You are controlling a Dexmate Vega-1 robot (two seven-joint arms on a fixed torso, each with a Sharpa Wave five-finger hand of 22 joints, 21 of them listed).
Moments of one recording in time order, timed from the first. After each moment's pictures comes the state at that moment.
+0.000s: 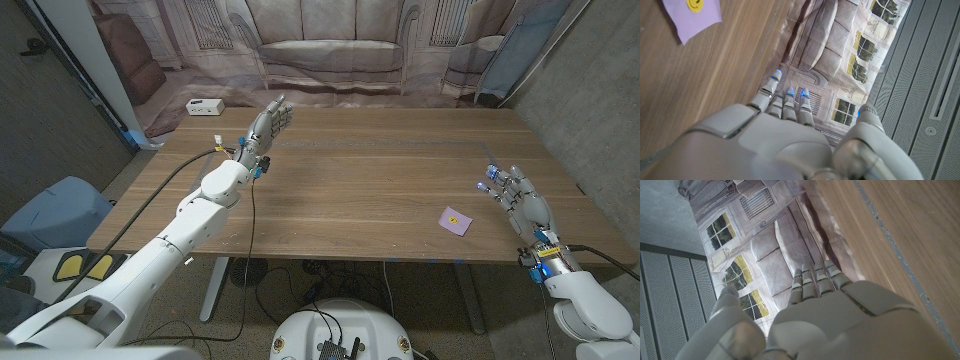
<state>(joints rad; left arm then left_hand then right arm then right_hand) 0.85 0.59 0.40 -1.60 -0.49 -0.17 0.10 0.10 -0.01 0.34 -0.12 0.19 0.24 0.12 0.20 0.17 0.26 0.06 0.24 0.20 0.19 0.09 0.20 0.18 0.14 0.08 0.21 0.18 -1.71 -0.63 0.13 -1.78 0.56 0.64 0.01 0.17 0.04 0.22 -0.13 0.19 0.24 0.09 0.21 0.19 0.16 0.16 0.27 0.20 0.05 0.08 0.26 0.22 0.35 0.01 0.24 0.17</state>
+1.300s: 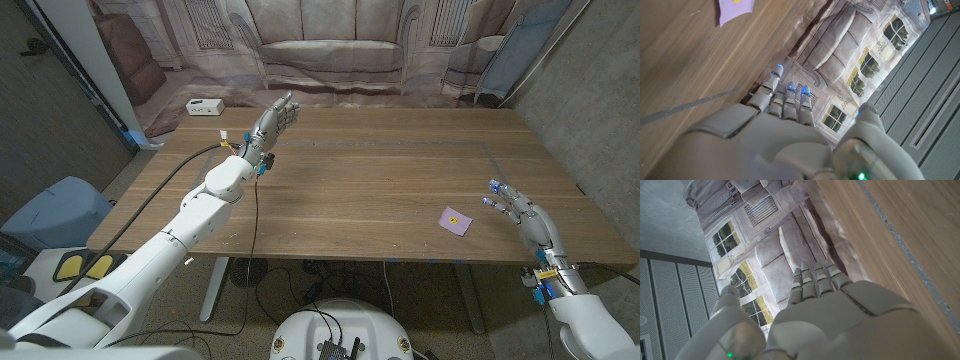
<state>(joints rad) 0.81 0.58 0.42 -1.58 -0.47 -0.18 0.07 0.10 -0.01 0.34 -0.12 0.19 0.25 0.11 0.20 0.17 0.28 0.06 0.24 0.20 0.20 0.09 0.20 0.18 0.14 0.09 0.20 0.18 -1.76 -0.53 0.19 -1.77 0.18 0.68 -0.16 0.18 0.05 0.21 -0.13 0.19 0.30 0.04 0.21 0.19 0.24 0.13 0.27 0.21 0.13 0.05 0.26 0.21 0.42 0.01 0.23 0.17</state>
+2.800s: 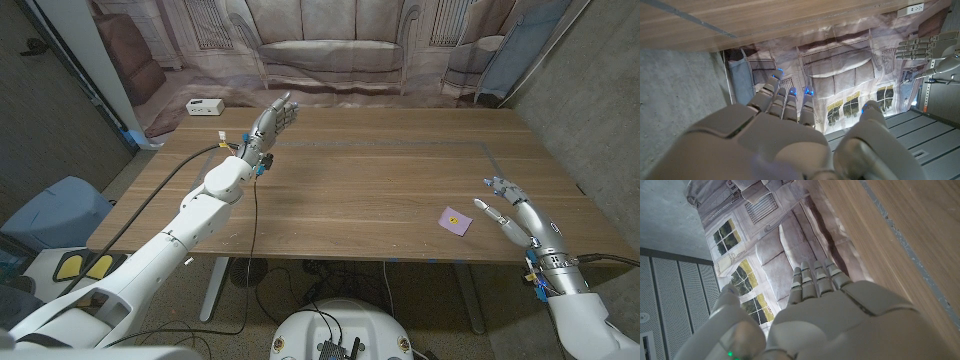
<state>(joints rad) 0.81 0.58 0.42 -1.57 -0.47 -0.21 0.07 0.11 0.00 0.34 -0.12 0.19 0.27 0.11 0.20 0.17 0.30 0.06 0.24 0.20 0.23 0.09 0.20 0.18 0.16 0.09 0.20 0.18 -1.78 -0.55 0.25 -1.85 -0.54 0.47 -0.55 0.19 0.04 0.21 -0.13 0.20 0.32 -0.02 0.21 0.19 0.19 0.05 0.23 0.21 0.08 0.02 0.24 0.22 0.37 -0.02 0.20 0.17</state>
